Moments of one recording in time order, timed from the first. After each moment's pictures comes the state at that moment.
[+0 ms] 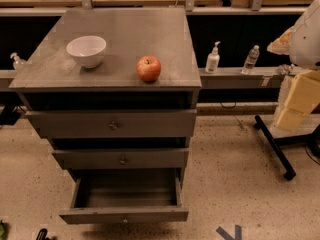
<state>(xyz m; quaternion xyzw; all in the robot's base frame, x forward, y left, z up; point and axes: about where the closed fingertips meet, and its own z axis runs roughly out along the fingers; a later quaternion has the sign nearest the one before) 0.438 -0.216 0.979 -0.60 0.78 -0.04 0.16</state>
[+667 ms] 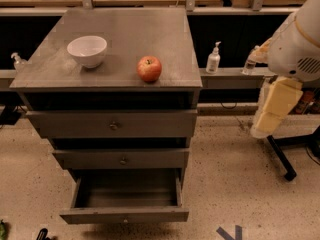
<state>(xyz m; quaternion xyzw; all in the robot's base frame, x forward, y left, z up) 0.456 -0.197 0.953 -0.61 0.77 -0.01 0.17</state>
